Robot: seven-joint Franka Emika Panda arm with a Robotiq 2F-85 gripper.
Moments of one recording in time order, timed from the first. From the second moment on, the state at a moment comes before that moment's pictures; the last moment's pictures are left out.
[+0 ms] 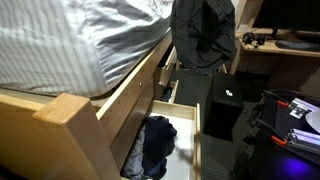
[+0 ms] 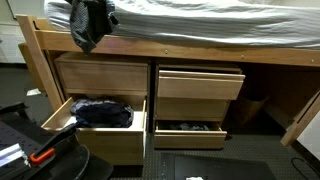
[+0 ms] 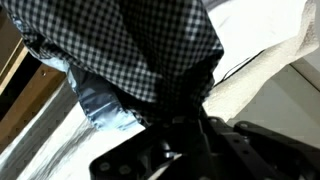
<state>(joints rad) 2.56 0.81 -2.50 -2.44 1.12 2.51 -0.17</state>
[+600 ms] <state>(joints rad) 2.49 0.81 -2.23 -2.62 1.45 2.70 -0.61</state>
